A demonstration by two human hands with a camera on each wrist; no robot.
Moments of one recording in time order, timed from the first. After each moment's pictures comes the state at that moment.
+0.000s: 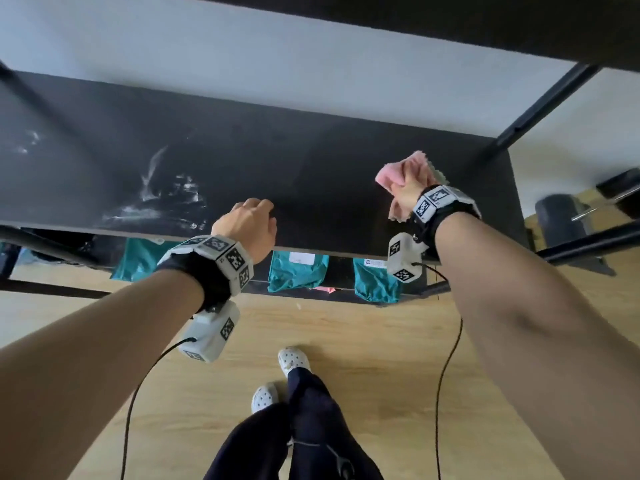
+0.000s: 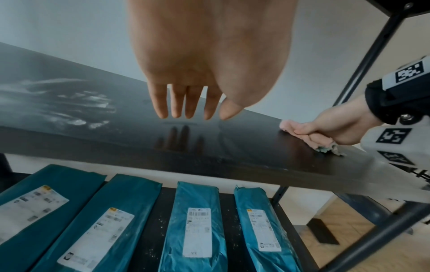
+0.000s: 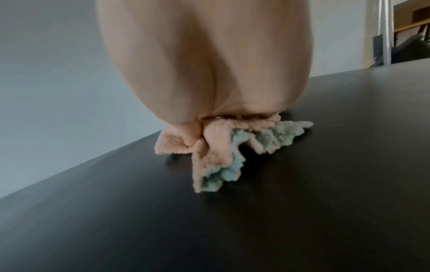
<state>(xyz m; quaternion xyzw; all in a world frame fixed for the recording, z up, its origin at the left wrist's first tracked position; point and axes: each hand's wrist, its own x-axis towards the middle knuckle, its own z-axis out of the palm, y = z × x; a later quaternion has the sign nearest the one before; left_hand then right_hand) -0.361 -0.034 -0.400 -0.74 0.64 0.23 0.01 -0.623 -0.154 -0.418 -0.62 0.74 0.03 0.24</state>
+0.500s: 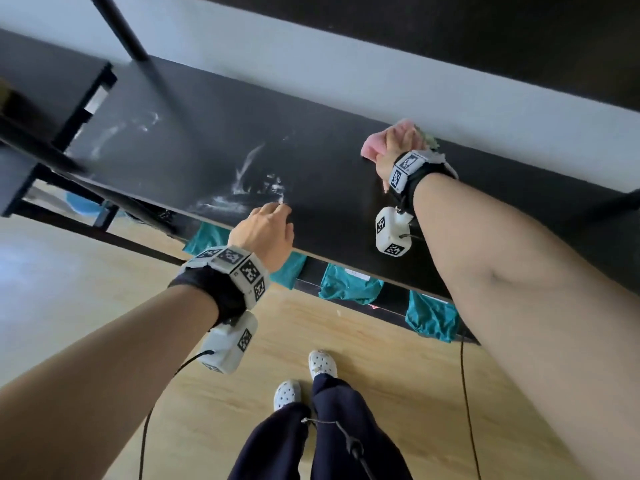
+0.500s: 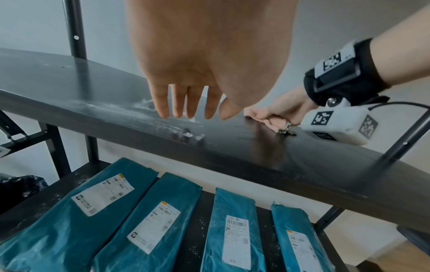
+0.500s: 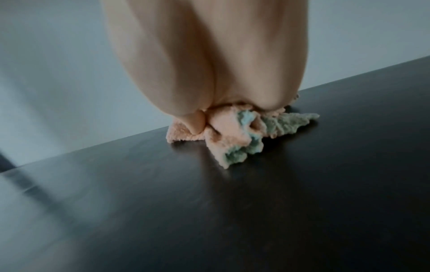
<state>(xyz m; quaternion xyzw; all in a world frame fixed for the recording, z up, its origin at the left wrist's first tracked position) -0.282 -0.014 -0.405 -0.80 0.56 0.23 -0.03 -0.443 -0.219 -0.423 -0.75 0.63 0.10 0.18</state>
